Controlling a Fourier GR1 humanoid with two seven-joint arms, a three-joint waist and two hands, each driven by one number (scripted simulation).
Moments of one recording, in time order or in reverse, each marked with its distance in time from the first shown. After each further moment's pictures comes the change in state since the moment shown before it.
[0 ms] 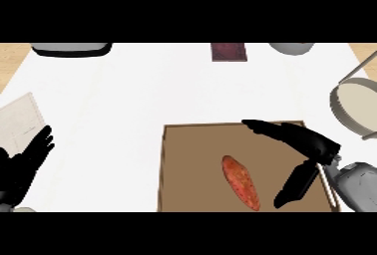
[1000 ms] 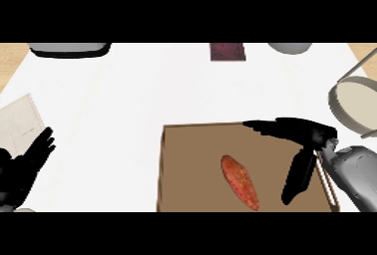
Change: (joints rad) left arm 0.006 -0.025 0.017 0.010 -0.029 -0.008 -0.001; right arm -0.091 0.050 -0.056 0.040 -0.023 0.225 0.372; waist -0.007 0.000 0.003
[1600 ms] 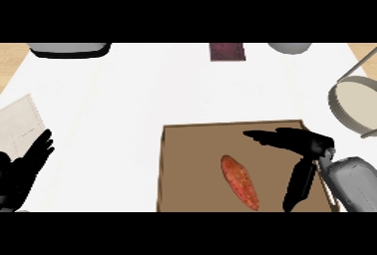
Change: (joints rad) left arm 0.017 -0.017 0.025 -0.001 -0.034 -0.020 -0.010; right arm 0.093 0.073 -0.071 0.032 0.096 0.090 -0.069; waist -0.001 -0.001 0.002
